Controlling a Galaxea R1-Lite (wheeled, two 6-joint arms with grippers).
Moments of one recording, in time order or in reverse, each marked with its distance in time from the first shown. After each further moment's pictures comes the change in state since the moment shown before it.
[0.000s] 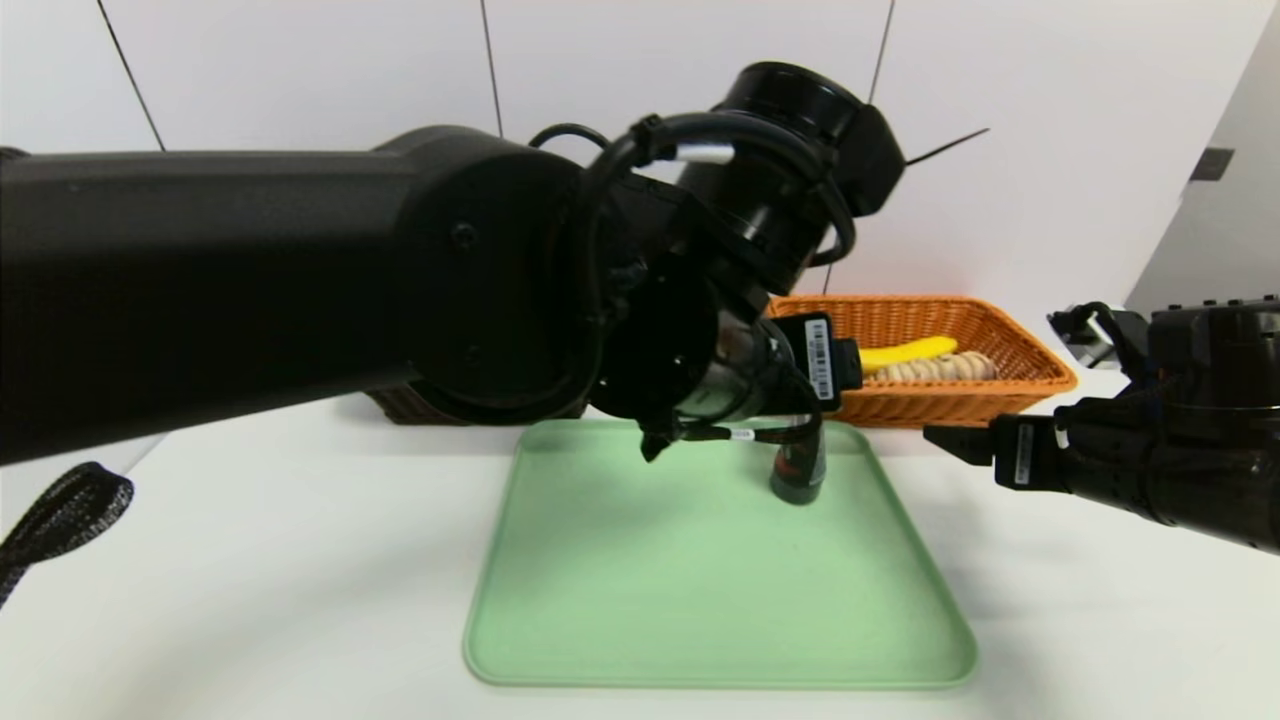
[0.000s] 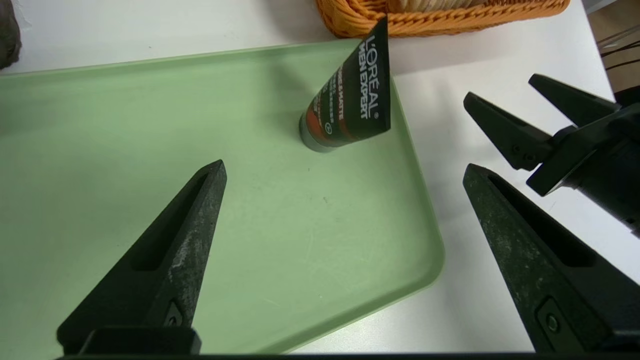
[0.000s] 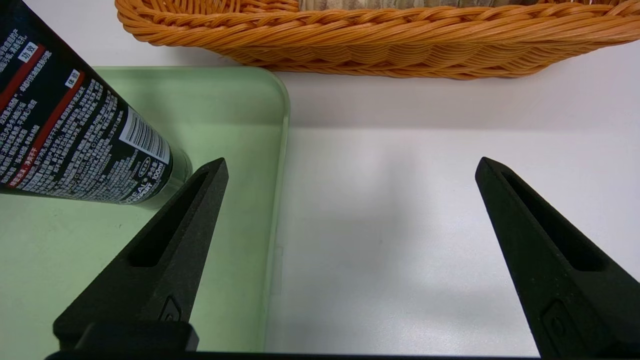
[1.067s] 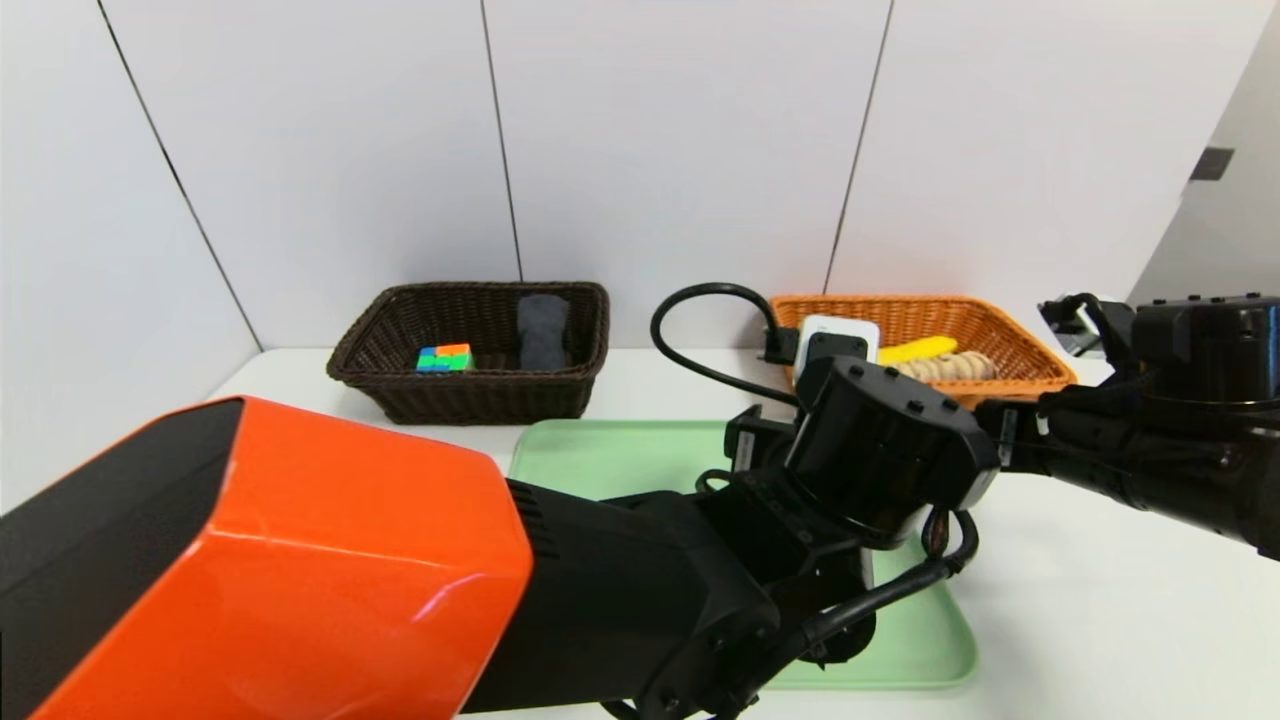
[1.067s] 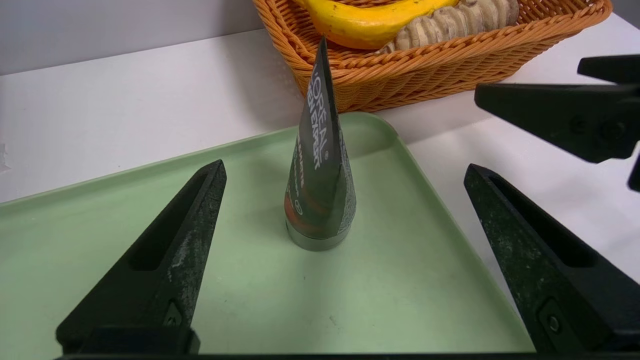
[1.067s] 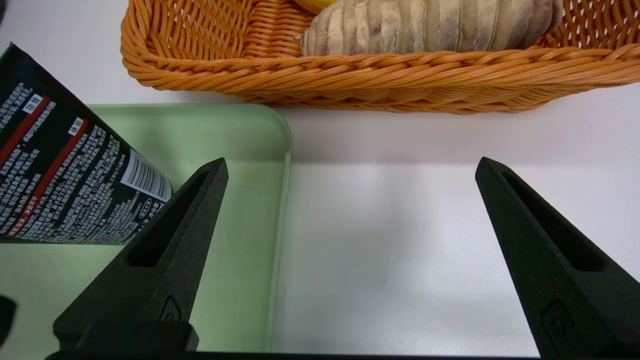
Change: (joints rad) left arm -0.116 0.182 0.440 -0.966 0.326 0.409; right arm -0.004 0.046 0.005 -0.119 -0.007 0.009
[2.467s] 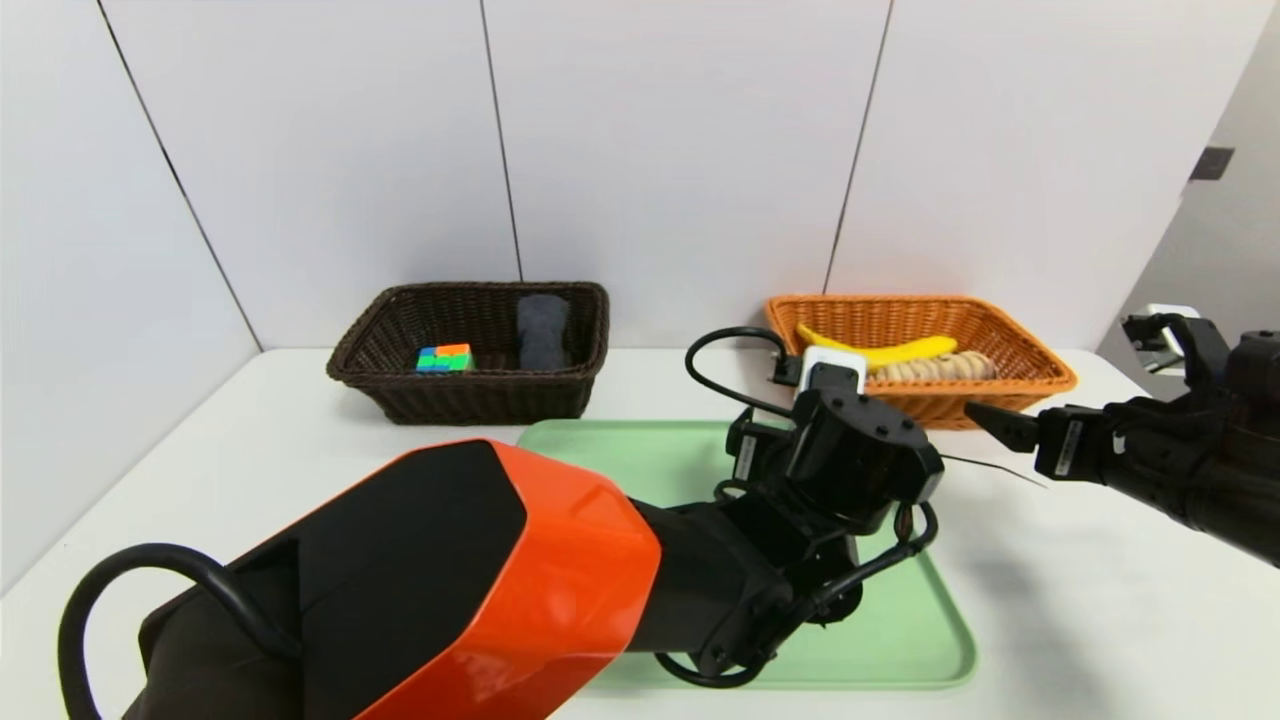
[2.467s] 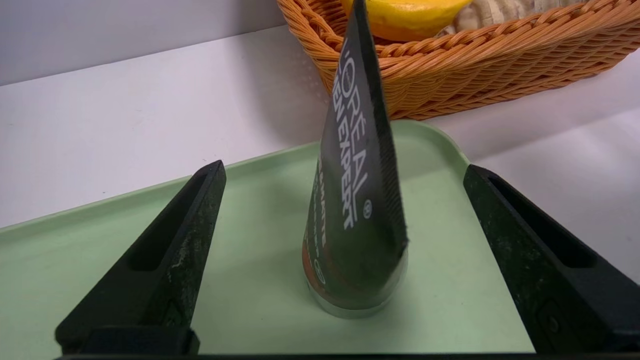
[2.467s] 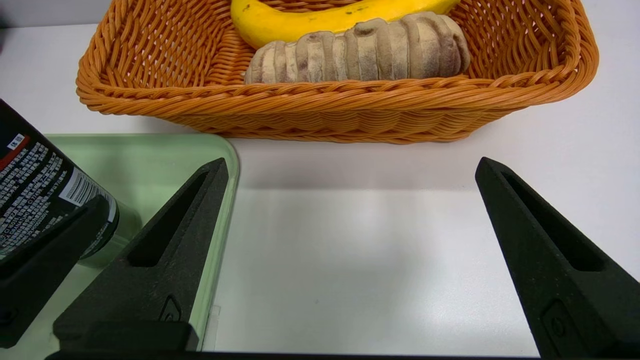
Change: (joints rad) left arm 0.068 0.204 -0.151 -0.079 0.021 0.091; right arm -0.163 0.000 0.176 -0.311 0.134 -0.071
